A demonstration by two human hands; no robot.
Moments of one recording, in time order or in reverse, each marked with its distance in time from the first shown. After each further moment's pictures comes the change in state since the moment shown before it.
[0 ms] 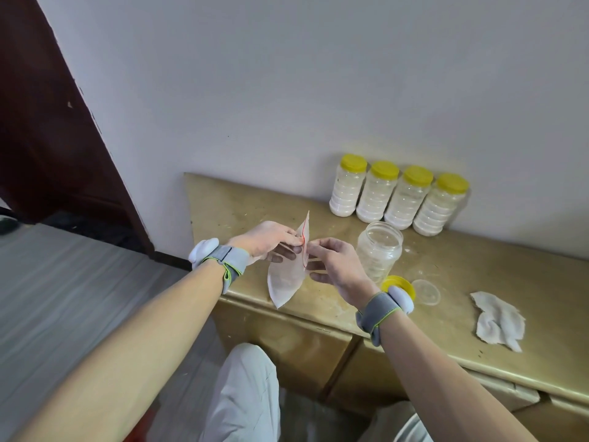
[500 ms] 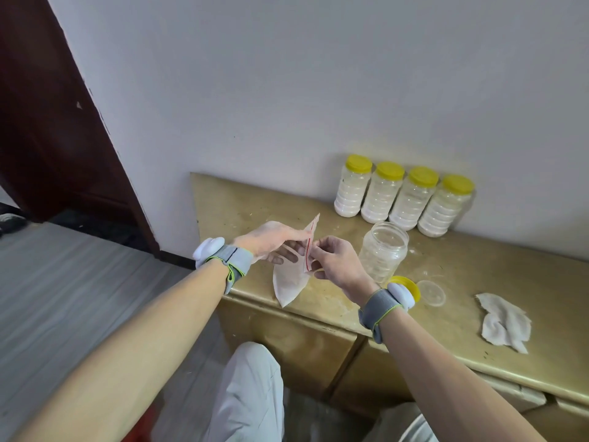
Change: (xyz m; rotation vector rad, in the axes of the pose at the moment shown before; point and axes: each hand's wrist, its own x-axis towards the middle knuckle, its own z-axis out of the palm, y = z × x) left_hand -0.013 0.003 -0.001 0.030 0.004 -0.024; right_hand 0.004 0.003 0.007 -0.211 0.008 -0.095
